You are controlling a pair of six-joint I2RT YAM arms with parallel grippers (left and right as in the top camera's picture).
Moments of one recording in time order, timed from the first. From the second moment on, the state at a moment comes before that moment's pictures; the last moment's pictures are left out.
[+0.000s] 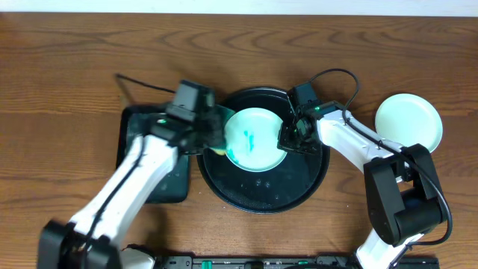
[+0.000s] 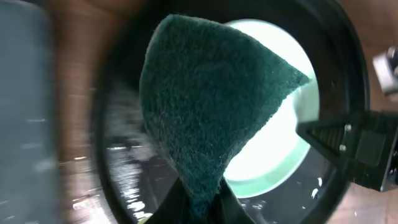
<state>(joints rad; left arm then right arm) -0.41 1.49 1.06 -0.67 0.21 -0.54 0.38 1.87 1.12 -0.68 -0.19 0.61</state>
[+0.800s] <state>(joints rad) -0.58 1.84 1.10 -0.56 0.09 -0.69 0.38 1.87 1.12 -0.69 -0.19 0.60</state>
